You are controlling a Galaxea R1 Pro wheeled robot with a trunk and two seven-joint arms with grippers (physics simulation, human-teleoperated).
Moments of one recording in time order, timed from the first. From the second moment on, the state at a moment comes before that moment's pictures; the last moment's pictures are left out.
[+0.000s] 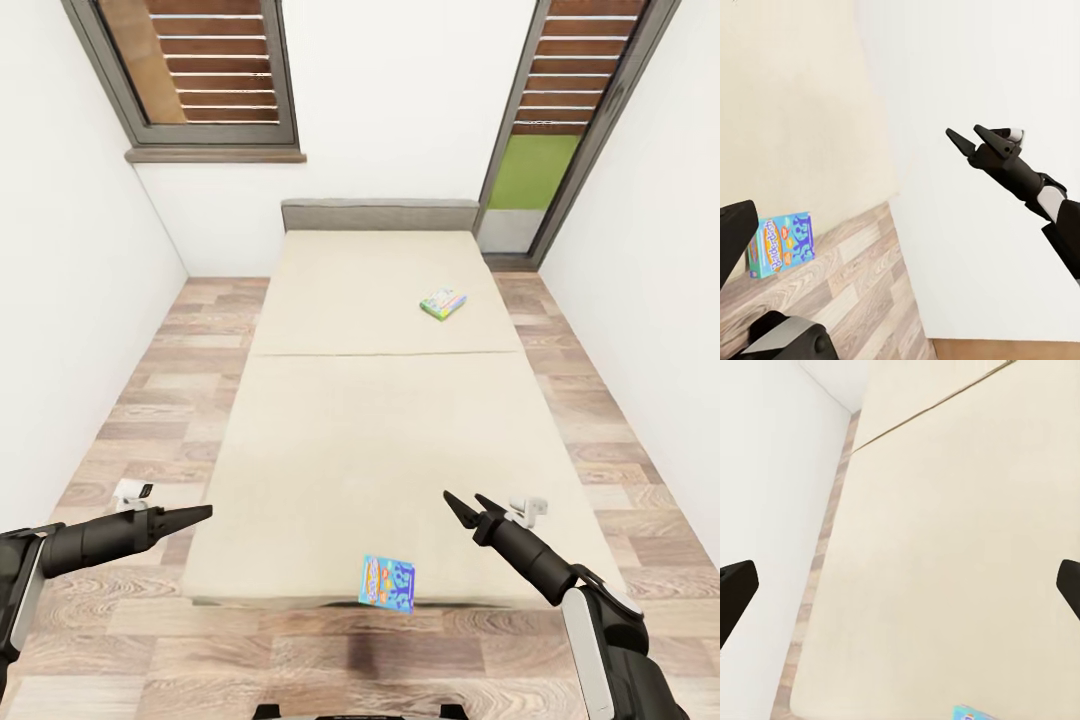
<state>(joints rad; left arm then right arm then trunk) -0.42 0.29 0.39 -1.32 0.01 0.92 -1.56 -0.25 0.08 -0.32 -1.48 -0.24 0.46 0.71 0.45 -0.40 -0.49</state>
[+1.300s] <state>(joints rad) -0.42 0.29 0.38 -1.32 0.01 0.92 -1.56 -0.25 0.08 -0.32 -1.48 -0.23 0.46 0.71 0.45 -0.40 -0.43</state>
